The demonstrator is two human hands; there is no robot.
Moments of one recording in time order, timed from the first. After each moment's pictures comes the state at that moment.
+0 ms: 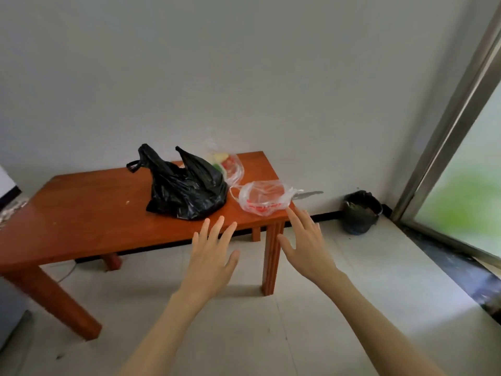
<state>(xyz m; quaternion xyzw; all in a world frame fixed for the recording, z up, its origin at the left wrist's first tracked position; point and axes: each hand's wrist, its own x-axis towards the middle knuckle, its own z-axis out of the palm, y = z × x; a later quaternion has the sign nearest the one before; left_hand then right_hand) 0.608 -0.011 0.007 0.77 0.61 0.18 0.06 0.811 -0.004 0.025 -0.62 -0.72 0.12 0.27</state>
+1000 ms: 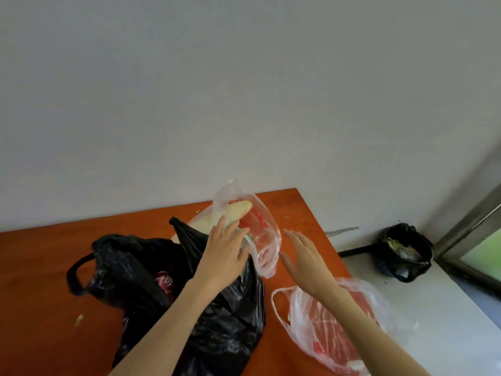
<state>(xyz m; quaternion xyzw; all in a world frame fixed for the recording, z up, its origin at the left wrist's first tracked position) 0.490 0.523 -0.021 0.82 0.54 0.17 0.07 0.682 0.493 -0.017 -0.65 -0.70 0.21 0.19</state>
